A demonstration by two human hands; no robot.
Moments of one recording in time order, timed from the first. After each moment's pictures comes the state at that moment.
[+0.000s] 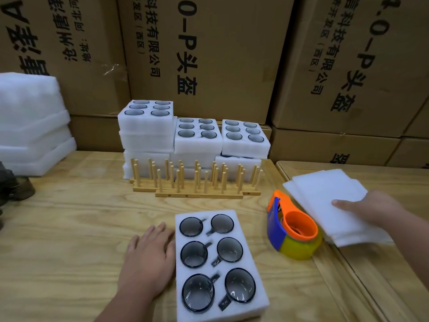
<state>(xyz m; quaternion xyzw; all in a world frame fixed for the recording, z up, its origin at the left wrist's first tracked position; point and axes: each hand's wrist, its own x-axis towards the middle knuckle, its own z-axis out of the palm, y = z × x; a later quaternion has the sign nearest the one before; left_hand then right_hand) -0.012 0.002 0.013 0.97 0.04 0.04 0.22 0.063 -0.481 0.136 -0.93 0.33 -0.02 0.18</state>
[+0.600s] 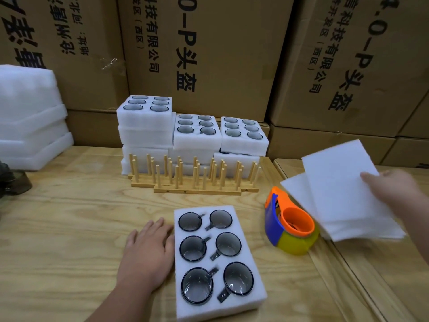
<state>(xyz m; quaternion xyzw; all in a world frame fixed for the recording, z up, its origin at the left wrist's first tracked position) -0.011 0.002 0.011 0.97 0.04 0.04 0.22 0.051 -0.485 0.176 -0.86 0.32 -0.18 0.35</state>
